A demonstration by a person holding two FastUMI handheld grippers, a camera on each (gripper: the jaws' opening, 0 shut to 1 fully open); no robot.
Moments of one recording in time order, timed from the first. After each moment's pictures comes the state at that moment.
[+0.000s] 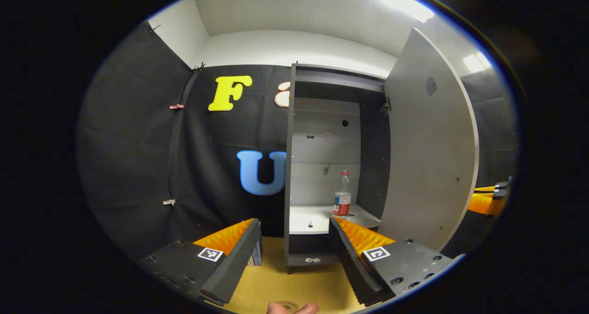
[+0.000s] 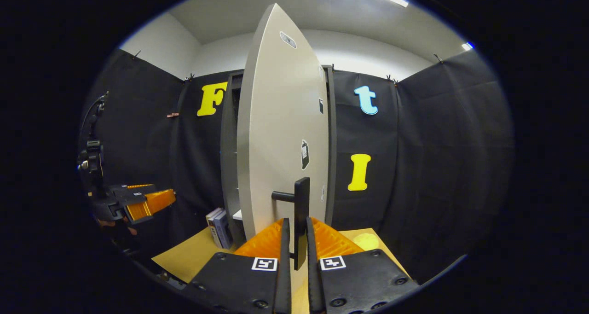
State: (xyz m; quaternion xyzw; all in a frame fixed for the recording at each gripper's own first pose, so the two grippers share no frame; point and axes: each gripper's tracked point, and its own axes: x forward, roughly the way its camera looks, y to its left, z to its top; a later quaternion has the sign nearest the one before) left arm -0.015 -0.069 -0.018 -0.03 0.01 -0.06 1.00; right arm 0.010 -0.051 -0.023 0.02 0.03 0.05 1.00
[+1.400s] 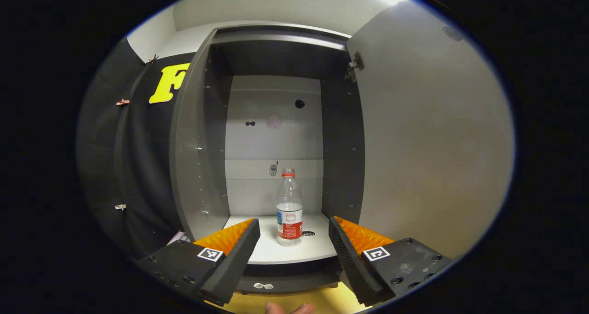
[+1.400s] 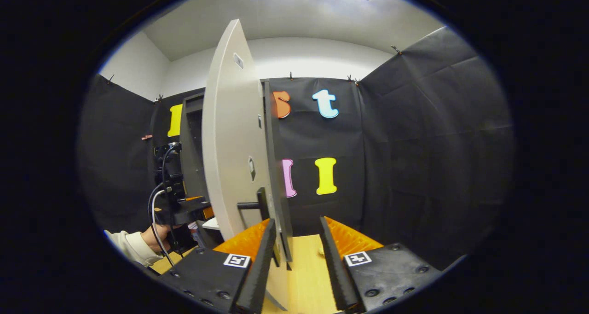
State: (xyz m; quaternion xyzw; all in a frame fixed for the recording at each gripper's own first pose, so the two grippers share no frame) left arm 0.181 -0.260 -0.043 -0.01 0.02 -0.13 0.99; right arm -0.012 -0.191 -0.009 0.09 0.00 -0.04 1.00
